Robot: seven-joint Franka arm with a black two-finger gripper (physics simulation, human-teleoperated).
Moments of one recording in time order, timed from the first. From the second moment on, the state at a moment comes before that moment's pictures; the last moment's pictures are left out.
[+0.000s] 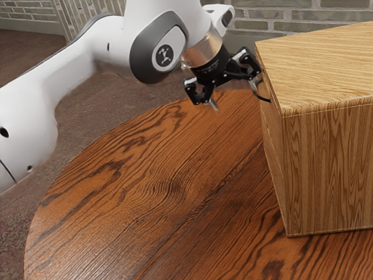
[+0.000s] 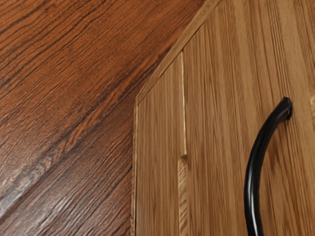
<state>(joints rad) -0.36 0.29 0.28 -1.21 -0.08 1.97 -0.82</state>
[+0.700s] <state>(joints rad) -0.24 0.33 0.15 -1.21 -0.08 2.04 -0.81</state>
